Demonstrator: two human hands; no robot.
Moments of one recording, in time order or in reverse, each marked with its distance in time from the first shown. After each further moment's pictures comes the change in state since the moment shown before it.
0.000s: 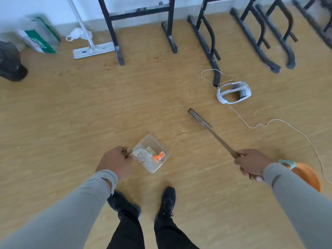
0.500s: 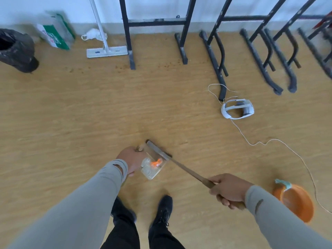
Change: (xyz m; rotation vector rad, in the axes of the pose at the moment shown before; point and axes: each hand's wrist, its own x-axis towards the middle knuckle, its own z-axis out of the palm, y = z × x) left_hand 0.035 0.000 -0.025 -0.381 -0.280 -0.103; right_hand -0.055 -0.067 0.068 -0.140 -0.375 -0.036
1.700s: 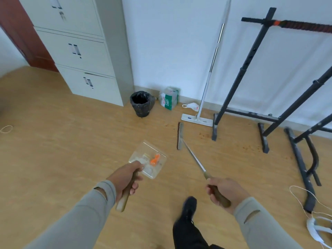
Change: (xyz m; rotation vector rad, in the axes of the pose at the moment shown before) left_hand -0.145 -0.164 -0.406 -0.953 0.244 0.037; right_hand -0.088 -0.439 0.194 0.479 -0.023 -0.379
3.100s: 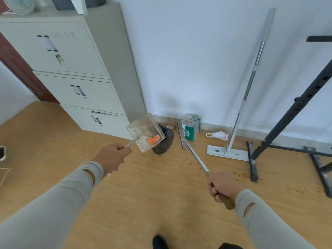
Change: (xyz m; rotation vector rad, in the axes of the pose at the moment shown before) left_hand 0.290 0.445 -0.174 0.606 0.280 0.274; right_hand 0.279 -0.381 0.228 -0.247 -0.053 0.006
